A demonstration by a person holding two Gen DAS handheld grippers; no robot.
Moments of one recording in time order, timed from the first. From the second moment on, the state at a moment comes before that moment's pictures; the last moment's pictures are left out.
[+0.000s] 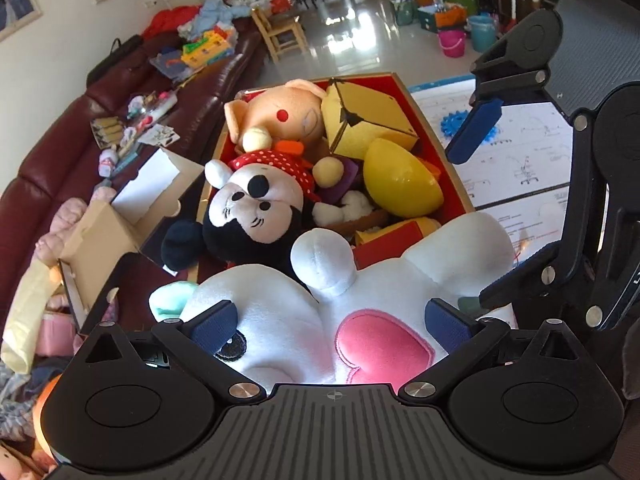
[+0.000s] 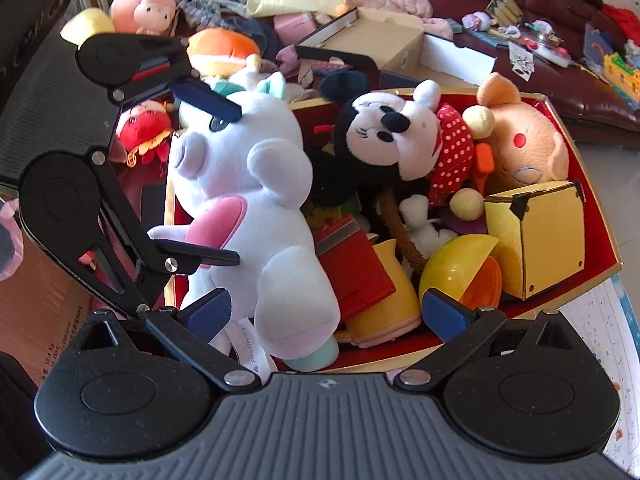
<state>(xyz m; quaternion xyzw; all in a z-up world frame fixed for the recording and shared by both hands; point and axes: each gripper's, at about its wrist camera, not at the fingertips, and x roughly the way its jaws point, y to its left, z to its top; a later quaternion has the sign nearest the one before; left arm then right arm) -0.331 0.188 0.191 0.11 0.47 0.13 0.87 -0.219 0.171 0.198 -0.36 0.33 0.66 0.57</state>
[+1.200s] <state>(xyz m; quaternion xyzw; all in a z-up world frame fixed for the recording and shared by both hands) -0.328 0.186 0.184 0.15 0.47 0.10 0.86 -0.236 0.191 0.164 -0.47 0.30 0.63 0.54</state>
